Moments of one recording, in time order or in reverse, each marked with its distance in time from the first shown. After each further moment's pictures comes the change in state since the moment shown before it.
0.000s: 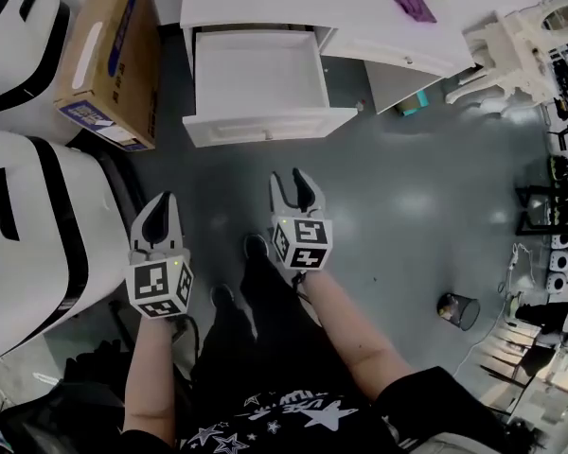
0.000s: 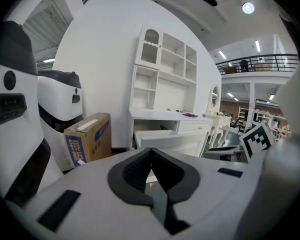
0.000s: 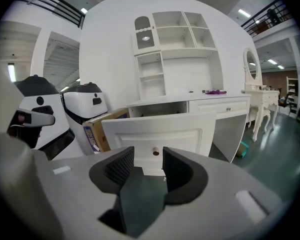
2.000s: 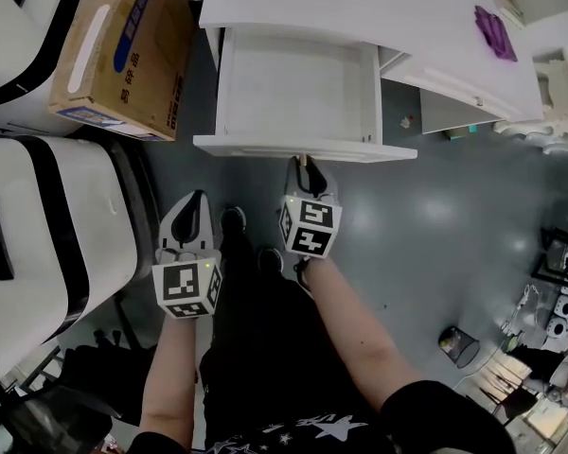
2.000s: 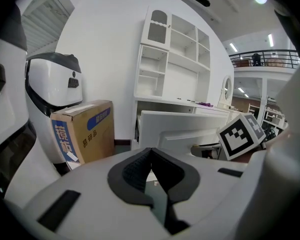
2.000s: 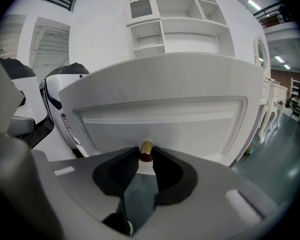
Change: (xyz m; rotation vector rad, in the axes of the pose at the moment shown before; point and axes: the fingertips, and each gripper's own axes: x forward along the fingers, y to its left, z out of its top) left arm 0.137 0.017 -0.051 -0.050 0.104 0.088; right arm 0.183 -0.030 -0.025 -0.014 0.163 -0.013
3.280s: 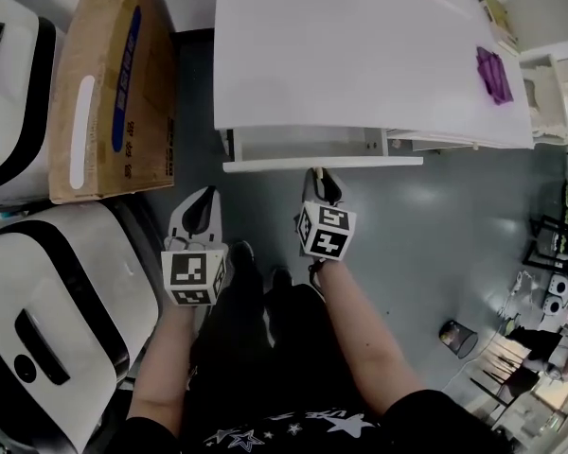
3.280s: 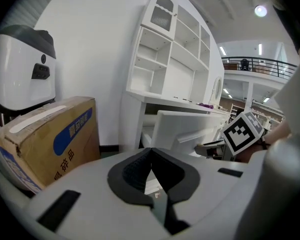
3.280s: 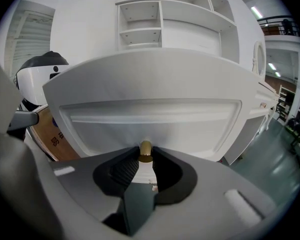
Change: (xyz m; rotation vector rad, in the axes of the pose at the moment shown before) left arm 0.160 0.063 0.084 0.046 0.048 -0.208; right arm 0.114 -0.026 0.082 0.025 0.084 -0.153
